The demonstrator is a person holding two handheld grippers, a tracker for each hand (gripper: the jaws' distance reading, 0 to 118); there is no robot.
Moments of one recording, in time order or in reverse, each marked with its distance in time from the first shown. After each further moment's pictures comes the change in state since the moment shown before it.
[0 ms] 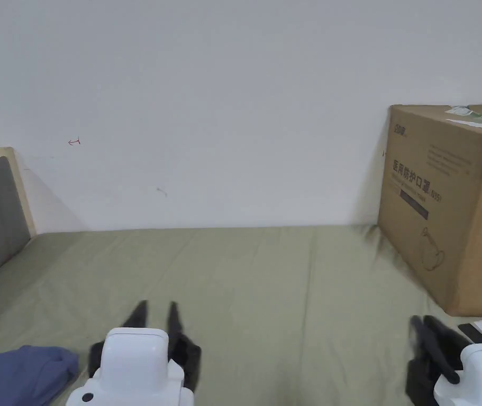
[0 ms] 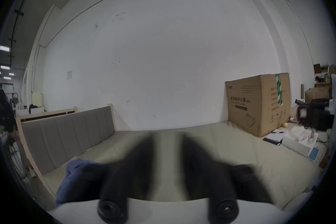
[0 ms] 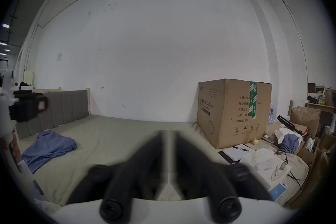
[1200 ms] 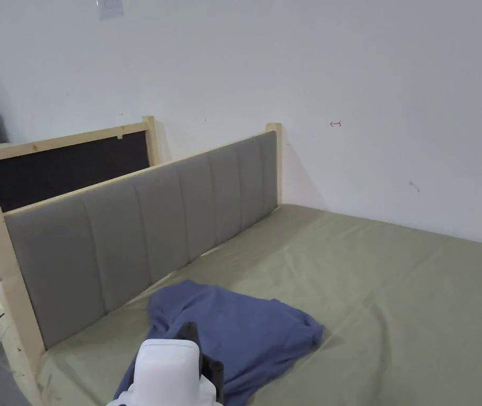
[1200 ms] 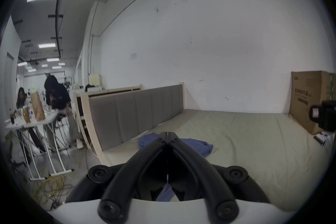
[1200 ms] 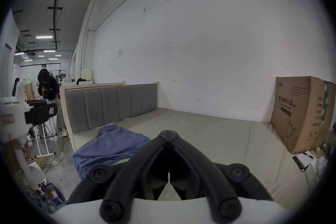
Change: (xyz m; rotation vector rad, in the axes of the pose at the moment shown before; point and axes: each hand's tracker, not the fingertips) left arm -0.209 -0.036 0.082 -0.167 0.522 0.103; right arm -0.198 0.010 -0.029 -0.051 0.584 -0.001
